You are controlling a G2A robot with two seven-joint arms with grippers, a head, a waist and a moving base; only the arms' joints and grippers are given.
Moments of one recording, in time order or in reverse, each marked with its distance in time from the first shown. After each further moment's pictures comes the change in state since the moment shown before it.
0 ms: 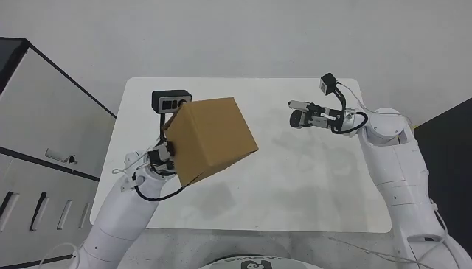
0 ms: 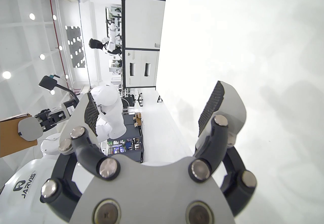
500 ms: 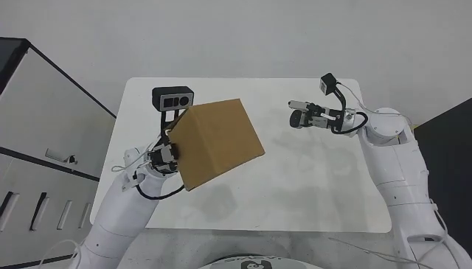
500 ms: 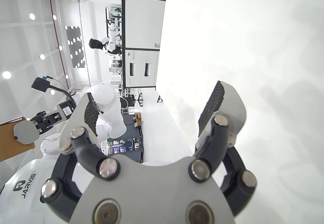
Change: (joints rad) left arm -0.022 -0.013 -0.002 -0.009 0.024 0.011 -0.009; right arm 0.000 0.000 0.000 0.000 0.000 0.000 0.000
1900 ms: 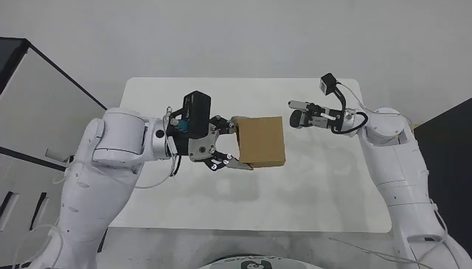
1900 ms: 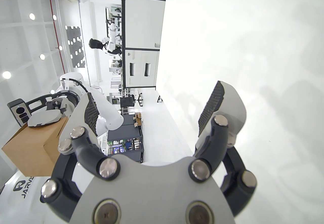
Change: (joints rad) left arm -0.161 0.087 -0.087 -0.121 1.441 -0.389 0.398; right arm 0.000 0.000 0.000 0.000 0.000 0.000 0.000
